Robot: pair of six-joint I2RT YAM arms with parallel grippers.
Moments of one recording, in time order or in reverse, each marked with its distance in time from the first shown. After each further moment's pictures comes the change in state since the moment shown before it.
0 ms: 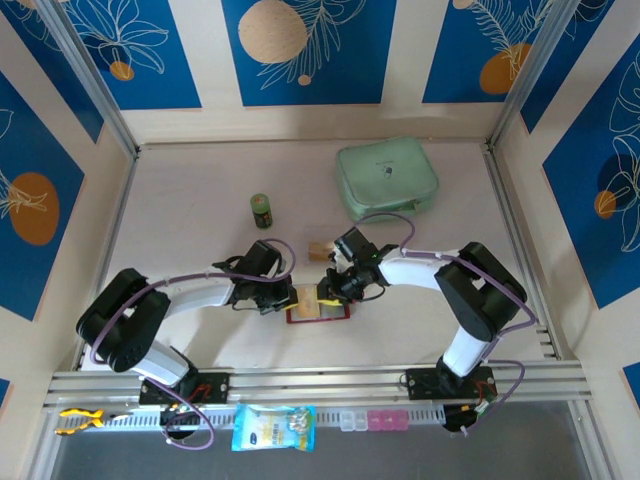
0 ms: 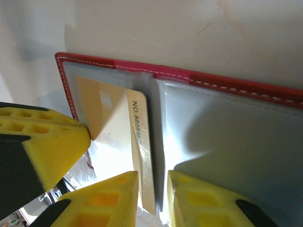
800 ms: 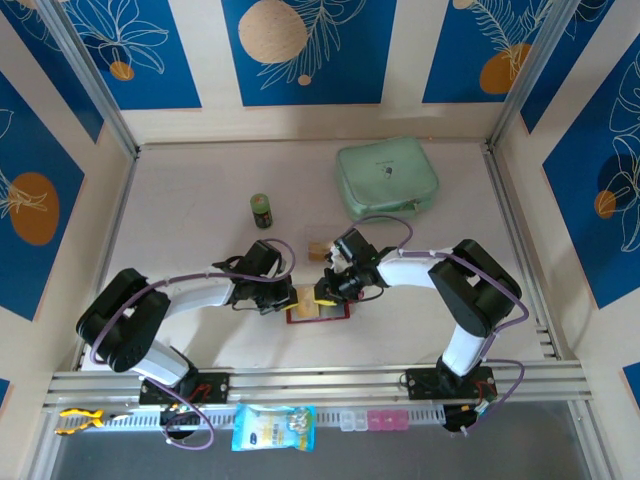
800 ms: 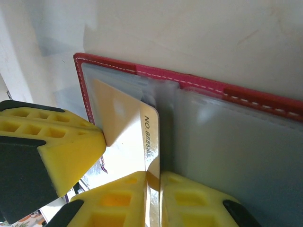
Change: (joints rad) left arm 0.000 0.000 0.000 -0.002 0.000 0.000; right arm 0.000 0.029 -0.020 0.105 -0.068 0.017
